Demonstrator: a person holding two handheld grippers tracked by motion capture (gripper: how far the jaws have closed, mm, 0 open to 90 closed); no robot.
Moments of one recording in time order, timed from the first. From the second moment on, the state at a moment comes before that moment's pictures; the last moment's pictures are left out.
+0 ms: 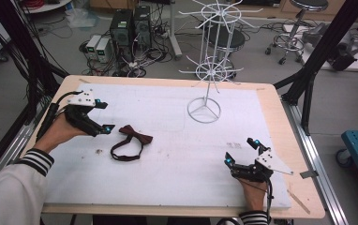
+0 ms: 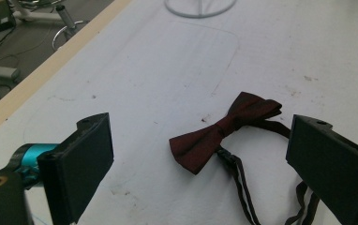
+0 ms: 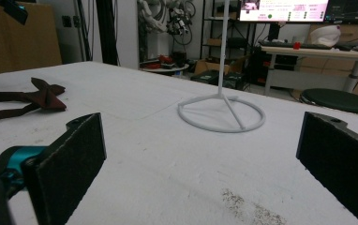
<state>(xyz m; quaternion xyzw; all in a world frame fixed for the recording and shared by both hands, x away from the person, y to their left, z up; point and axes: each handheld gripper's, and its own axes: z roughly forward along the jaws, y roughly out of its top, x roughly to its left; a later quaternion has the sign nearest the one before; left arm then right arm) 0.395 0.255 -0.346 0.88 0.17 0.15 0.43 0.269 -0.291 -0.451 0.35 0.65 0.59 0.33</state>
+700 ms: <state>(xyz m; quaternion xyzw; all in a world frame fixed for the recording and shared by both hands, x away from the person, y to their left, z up) 0.418 0.227 -0.388 0.93 0.15 0.15 0.32 0.269 -0.292 -0.452 0.36 0.64 0.59 0.33</state>
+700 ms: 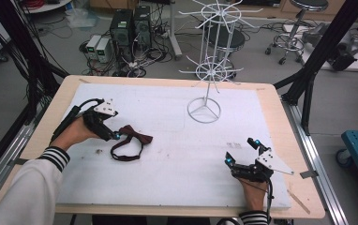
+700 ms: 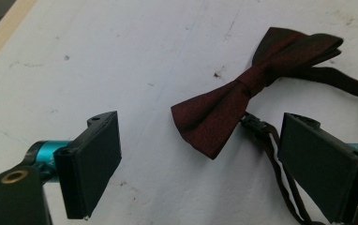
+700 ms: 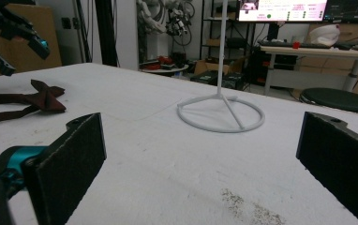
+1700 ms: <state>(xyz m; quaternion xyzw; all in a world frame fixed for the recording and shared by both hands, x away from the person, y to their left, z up) 0.423 0.211 -0.413 0.95 0.12 0.15 0.25 0.269 -0.293 -0.452 0.36 0.64 0.59 0.33</state>
